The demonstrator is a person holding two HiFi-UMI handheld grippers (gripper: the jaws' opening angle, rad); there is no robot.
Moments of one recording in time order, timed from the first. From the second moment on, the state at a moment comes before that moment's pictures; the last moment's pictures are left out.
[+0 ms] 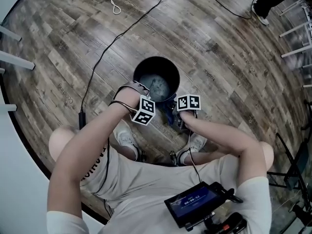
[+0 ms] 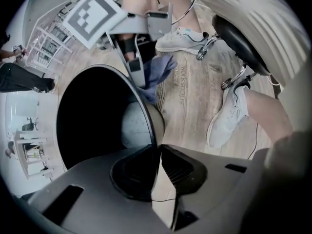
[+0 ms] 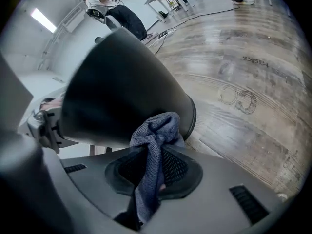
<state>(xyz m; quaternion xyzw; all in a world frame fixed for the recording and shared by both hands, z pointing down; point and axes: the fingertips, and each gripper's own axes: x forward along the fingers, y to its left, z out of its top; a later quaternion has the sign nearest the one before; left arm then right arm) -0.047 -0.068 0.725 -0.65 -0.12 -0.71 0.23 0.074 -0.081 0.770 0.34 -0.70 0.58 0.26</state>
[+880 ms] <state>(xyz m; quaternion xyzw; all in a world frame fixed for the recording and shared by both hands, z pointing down) -0.031 -0.062 0.726 -0.67 -0.10 -0.71 0.21 0.115 -0.063 0.744 0.34 -0.68 0.59 0.27</state>
